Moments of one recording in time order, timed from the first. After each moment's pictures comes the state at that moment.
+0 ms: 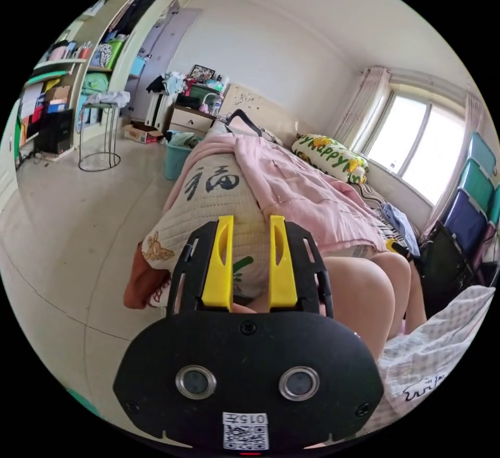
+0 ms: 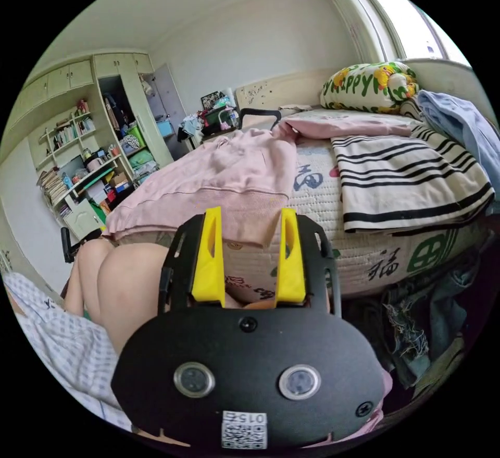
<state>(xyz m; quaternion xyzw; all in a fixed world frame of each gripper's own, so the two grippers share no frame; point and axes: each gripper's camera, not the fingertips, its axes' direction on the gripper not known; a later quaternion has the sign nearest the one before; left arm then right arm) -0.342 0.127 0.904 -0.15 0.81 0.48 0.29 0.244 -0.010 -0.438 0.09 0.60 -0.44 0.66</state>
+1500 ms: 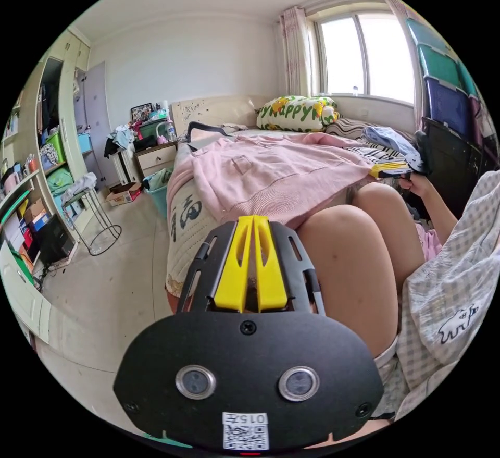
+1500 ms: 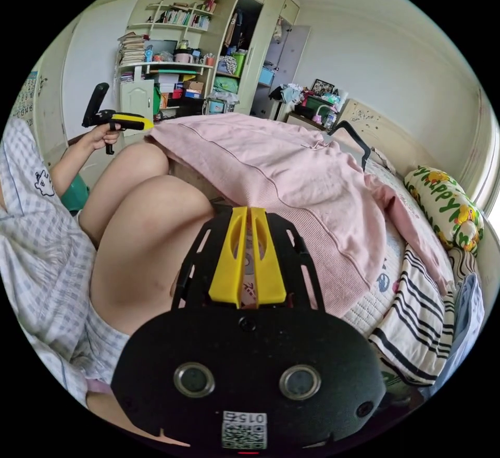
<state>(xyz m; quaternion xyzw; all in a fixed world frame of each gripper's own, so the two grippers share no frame) -0.412 0.133 0.837 0.07 0.80 0.57 0.19 0.316 0.074 -0.348 -0.20 0.59 -0.61 0.49</state>
